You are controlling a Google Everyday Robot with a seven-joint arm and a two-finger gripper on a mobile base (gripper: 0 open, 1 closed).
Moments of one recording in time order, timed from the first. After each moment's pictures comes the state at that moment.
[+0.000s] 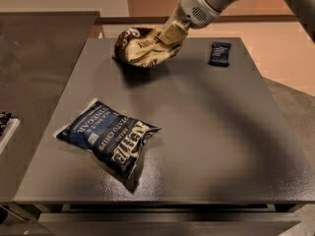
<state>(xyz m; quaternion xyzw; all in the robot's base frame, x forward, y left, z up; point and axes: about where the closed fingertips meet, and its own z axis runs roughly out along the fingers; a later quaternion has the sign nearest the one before) 0.643 -0.032 0.965 -0.59 0.72 0.13 0.34</state>
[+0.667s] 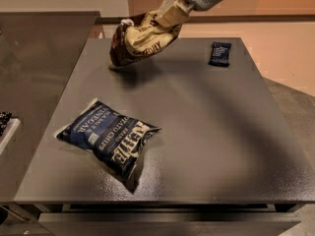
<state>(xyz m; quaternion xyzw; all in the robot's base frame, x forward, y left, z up) 0.629 -0.025 1.018 -0.62 0.67 0.12 0.39</state>
